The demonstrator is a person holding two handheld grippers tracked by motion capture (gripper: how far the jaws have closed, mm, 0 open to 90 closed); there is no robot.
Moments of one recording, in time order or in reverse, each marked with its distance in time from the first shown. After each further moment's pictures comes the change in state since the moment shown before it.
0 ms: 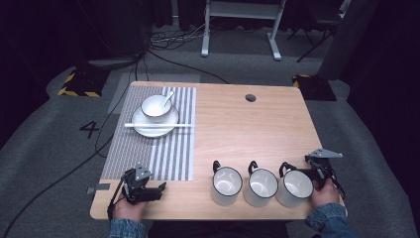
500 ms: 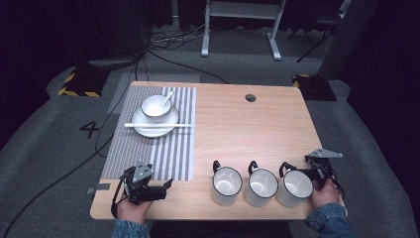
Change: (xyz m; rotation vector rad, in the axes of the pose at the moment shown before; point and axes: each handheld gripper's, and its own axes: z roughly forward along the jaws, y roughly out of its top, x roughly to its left) left arm -0.021 0.024 -0.031 -0.173 -0.079 0.028; right arm 0.000 0.000 0.000 0.000 0.000 0.000
